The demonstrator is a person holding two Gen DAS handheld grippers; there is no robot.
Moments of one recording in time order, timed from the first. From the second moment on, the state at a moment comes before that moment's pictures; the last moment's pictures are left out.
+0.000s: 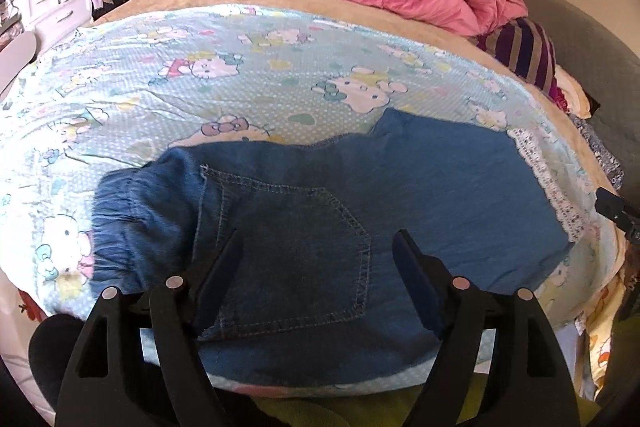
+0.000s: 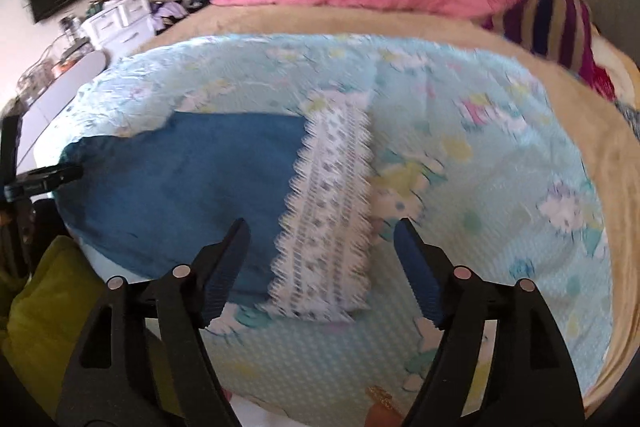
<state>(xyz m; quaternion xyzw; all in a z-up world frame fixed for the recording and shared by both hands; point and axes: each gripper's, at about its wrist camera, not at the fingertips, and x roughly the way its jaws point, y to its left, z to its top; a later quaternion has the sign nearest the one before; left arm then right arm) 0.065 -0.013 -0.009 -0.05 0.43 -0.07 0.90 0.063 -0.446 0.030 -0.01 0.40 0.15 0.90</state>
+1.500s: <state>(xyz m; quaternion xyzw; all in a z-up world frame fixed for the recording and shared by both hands) 0.045 0.044 0.022 -0.05 0.41 0.03 0.91 0.078 -0.363 0.016 0.00 0.43 0.23 0.87</state>
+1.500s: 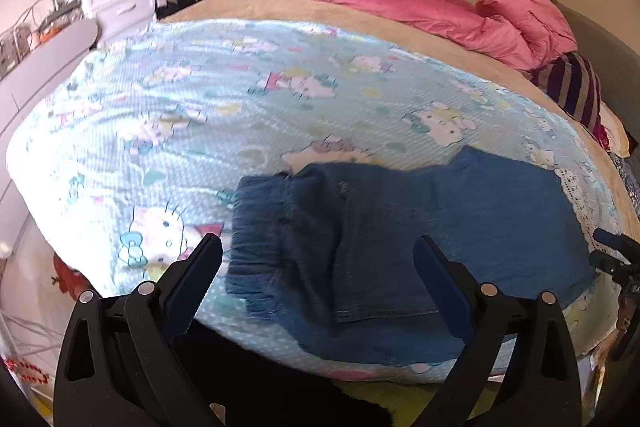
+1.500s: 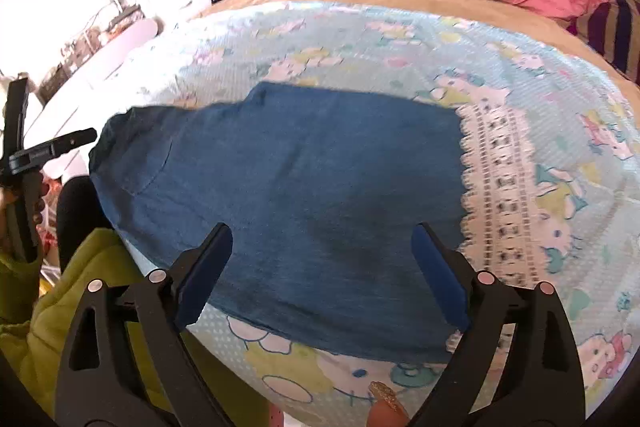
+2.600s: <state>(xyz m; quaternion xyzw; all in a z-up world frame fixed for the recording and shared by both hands) 0.103 -0.103 0.039 0.04 0.41 -0.10 0.91 0.062 -0.458 0.024 0.05 0.40 0.14 0.91</state>
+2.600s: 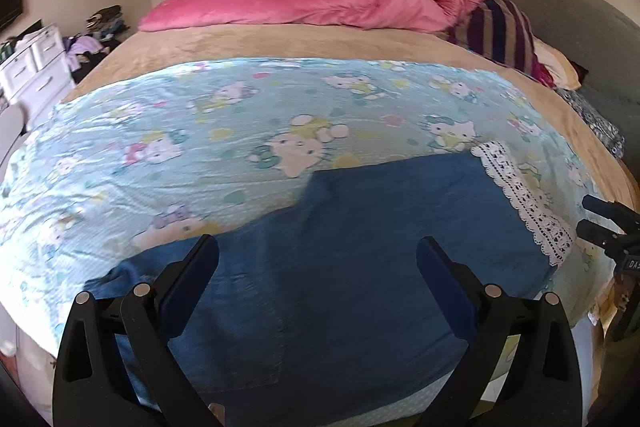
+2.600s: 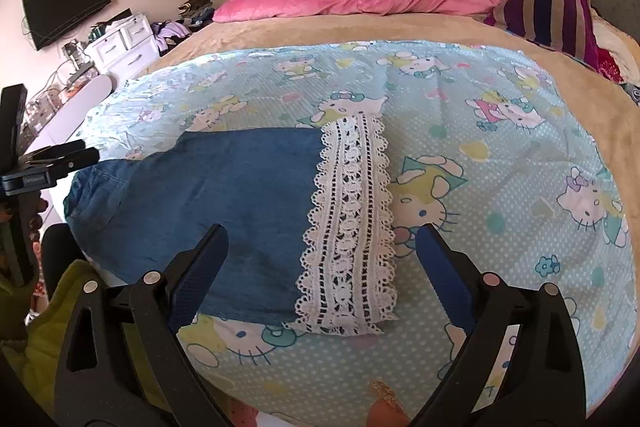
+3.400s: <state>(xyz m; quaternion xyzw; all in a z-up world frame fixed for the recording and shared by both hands) 0.207 -0.216 -0.006 0.08 0.45 -0.20 0.87 0.070 -0.467 -0.027 0.11 0.45 0.14 0.88</state>
